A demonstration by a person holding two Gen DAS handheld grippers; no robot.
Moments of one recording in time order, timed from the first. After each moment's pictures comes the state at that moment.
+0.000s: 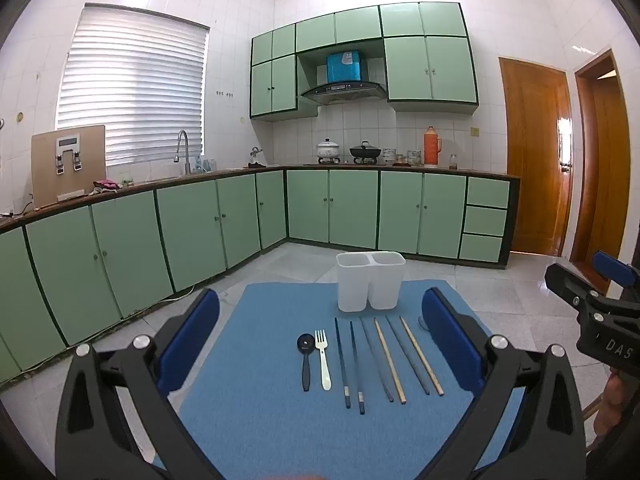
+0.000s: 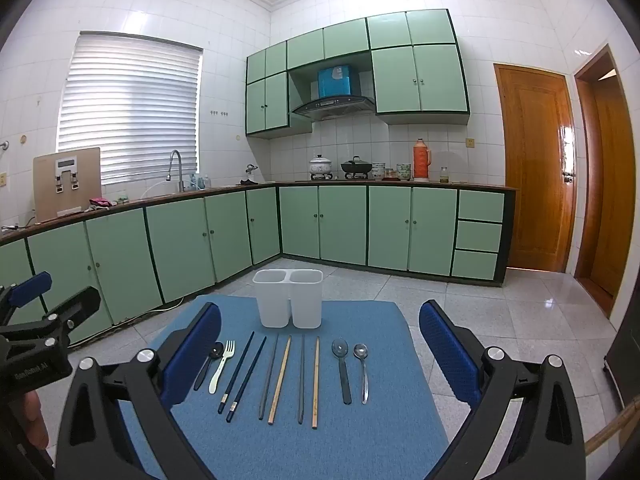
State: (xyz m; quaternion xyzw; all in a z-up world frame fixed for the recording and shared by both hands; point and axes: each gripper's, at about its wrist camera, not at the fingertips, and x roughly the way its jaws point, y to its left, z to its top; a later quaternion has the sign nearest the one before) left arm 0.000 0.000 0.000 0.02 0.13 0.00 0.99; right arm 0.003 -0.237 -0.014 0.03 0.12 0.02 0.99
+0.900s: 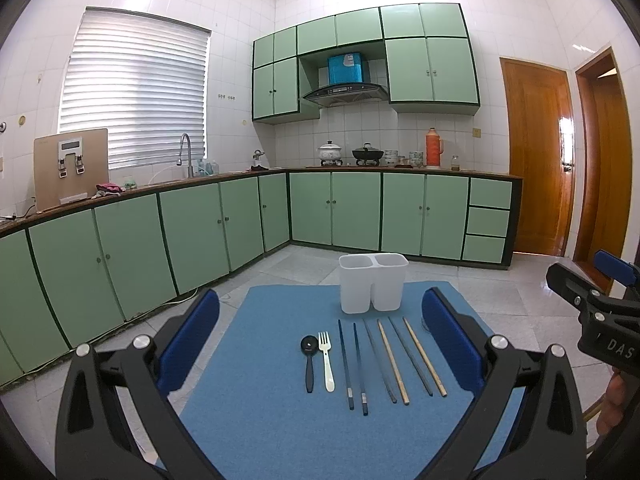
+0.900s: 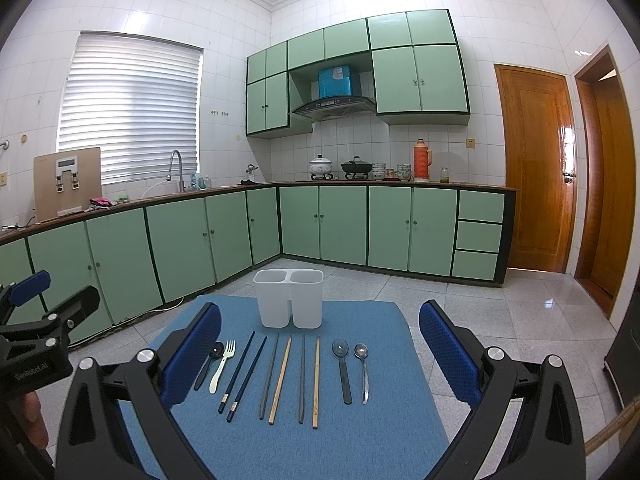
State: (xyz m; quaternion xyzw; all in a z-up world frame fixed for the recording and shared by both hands) left arm -0.006 -0.001 0.008 0.02 0.12 0.00 0.99; right arm 0.002 -0.237 -0.013 0.03 0.12 0.02 0.99
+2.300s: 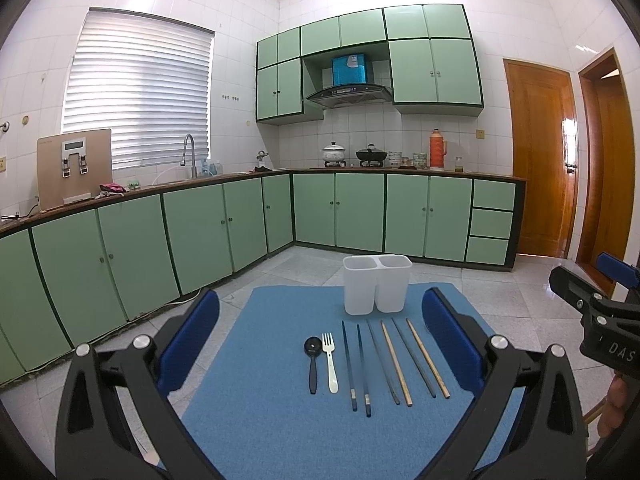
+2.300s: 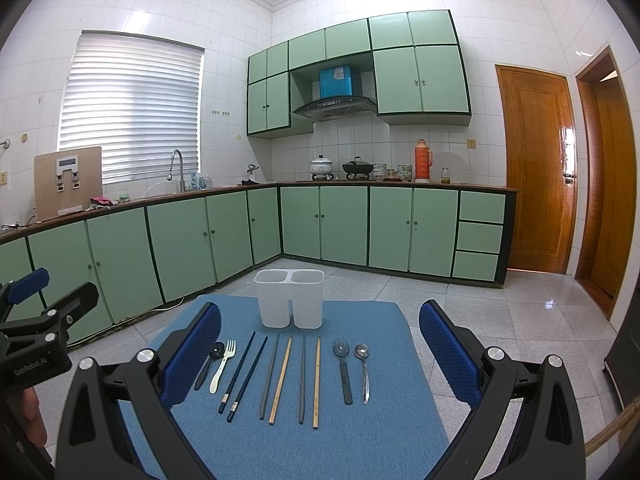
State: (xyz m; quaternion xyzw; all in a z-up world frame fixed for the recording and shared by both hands) left arm -0.007 0.009 0.009 0.02 0.12 0.01 0.99; right arm 0.002 -0.237 -0.013 0.03 0.12 0.02 0.99
